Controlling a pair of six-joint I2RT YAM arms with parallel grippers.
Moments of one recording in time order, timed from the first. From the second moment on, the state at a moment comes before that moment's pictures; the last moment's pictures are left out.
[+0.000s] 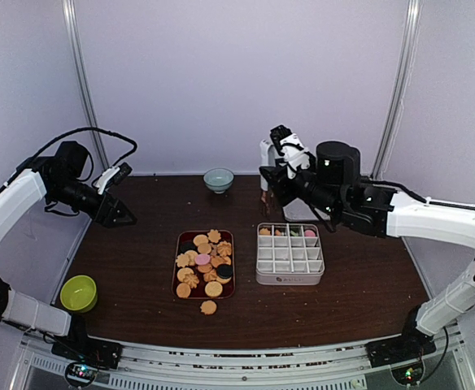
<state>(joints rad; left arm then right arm) -0.10 1.27 1.22 -1.05 0.63 0.41 0.91 1.42 1.13 0.15 0.30 -0.10</state>
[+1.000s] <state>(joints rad) -0.10 1.27 1.22 -1.07 0.58 0.42 1.14 2.01 1.58 0.10 0.19 -0.07</state>
